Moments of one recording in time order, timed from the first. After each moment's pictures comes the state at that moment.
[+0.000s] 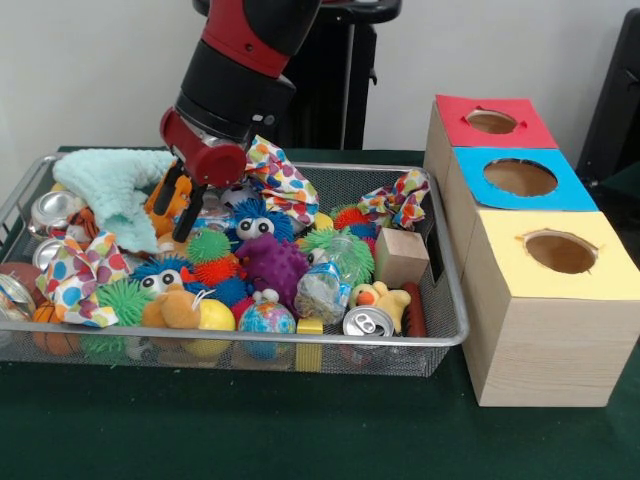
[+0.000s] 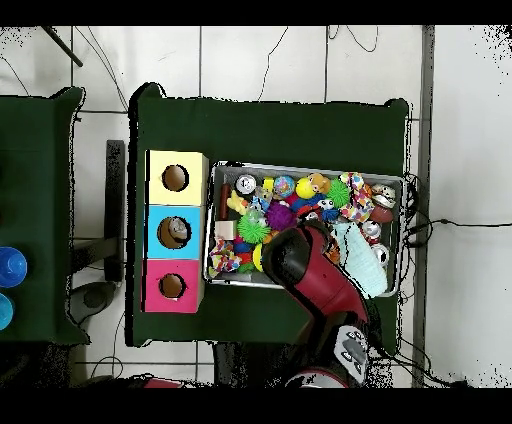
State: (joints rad) arm -0.08 -0.44 -0.39 1.84 0.52 -0.13 2.06
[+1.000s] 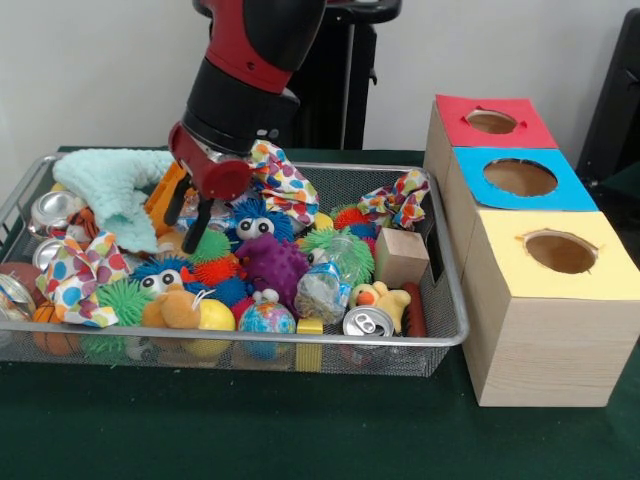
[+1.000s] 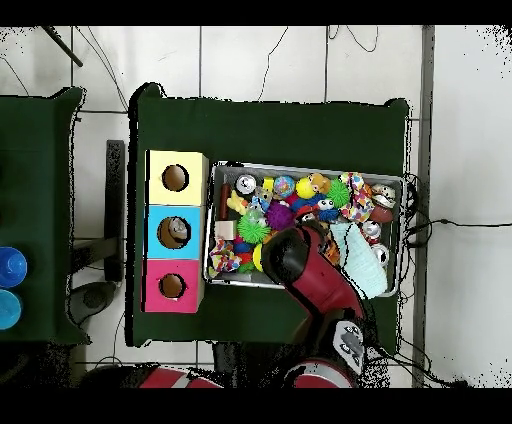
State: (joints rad) arm -0.09 -0.40 -0.37 1.84 0.54 -0.12 2.06
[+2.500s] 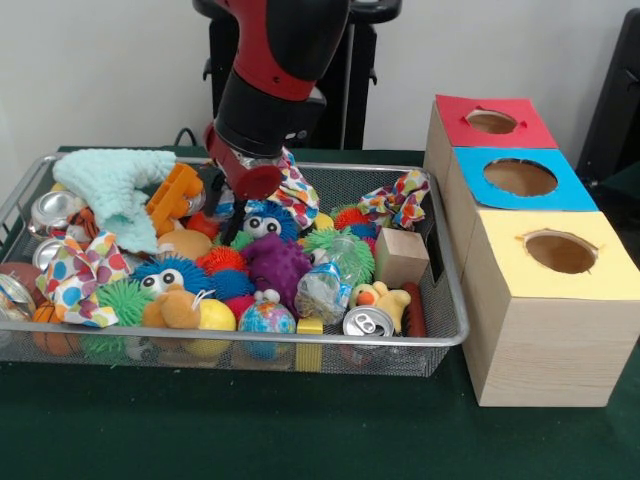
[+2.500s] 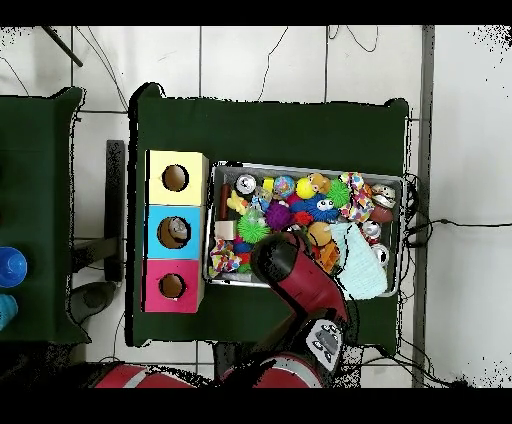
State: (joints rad) arm 0.00 -0.36 -0.43 1.84 0.61 0.06 2.06
